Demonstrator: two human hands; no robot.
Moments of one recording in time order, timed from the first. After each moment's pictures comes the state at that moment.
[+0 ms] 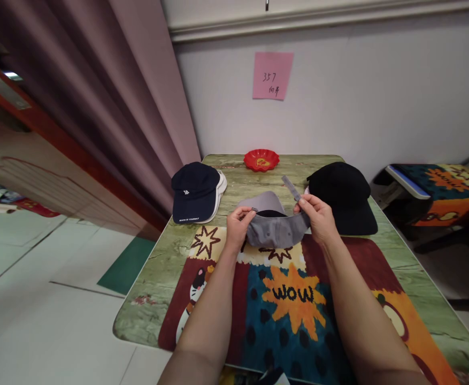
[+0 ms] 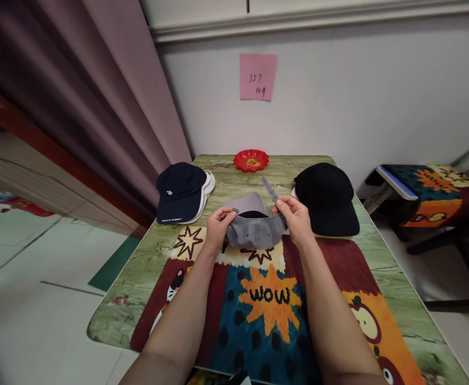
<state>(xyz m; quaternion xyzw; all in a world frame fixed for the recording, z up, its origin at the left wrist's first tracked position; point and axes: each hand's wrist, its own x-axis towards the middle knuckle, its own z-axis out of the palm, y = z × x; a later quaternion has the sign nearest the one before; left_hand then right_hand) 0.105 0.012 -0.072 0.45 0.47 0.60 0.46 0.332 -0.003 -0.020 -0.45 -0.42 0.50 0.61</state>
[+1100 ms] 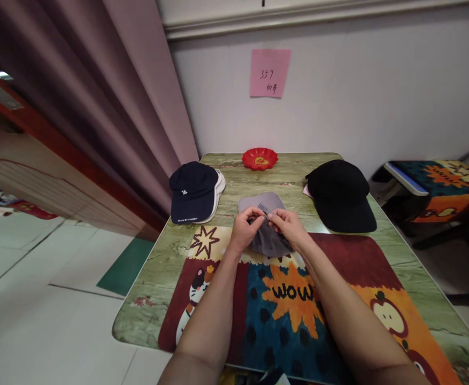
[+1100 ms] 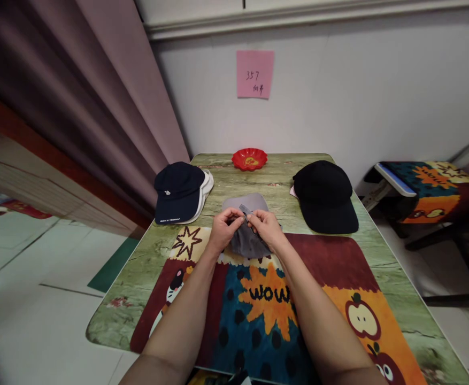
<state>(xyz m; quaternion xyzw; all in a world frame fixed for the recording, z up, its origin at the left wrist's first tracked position) 0.116 -0.002 -0.048 0.61 0.42 0.53 0.41 0.276 -0.011 -0.035 -0.49 -0.50 0.55 0.45</state>
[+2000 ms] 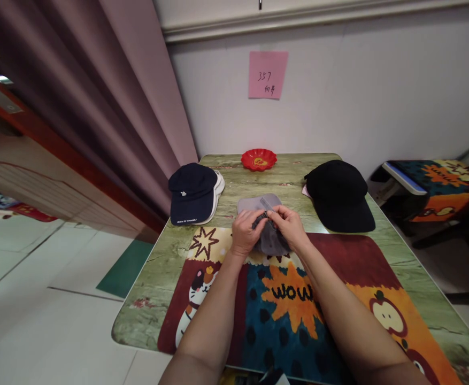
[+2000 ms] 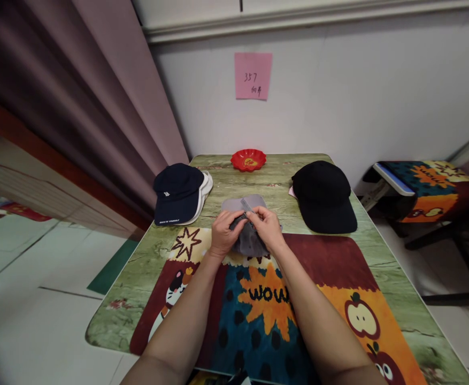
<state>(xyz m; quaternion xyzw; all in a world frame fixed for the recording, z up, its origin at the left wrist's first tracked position) 0.117 -0.007 -0.052 0.71 0.44 0.51 0.18 0.272 -0.012 -0.031 -0.50 -0.49 0.50 0.52</state>
